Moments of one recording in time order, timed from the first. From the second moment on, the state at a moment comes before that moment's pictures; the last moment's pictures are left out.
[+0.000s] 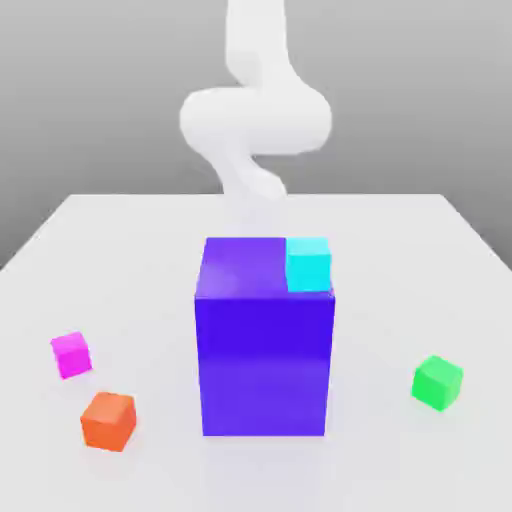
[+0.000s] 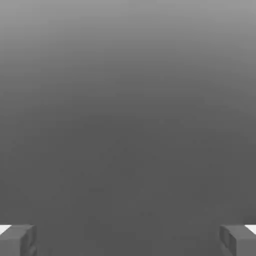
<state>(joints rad) -0.04 -0.72 -0.04 -2.35 -0.01 2.35 0.82</state>
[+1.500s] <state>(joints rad) -0.52 0.08 -0.23 -2.75 0.07 2.80 0.81</state>
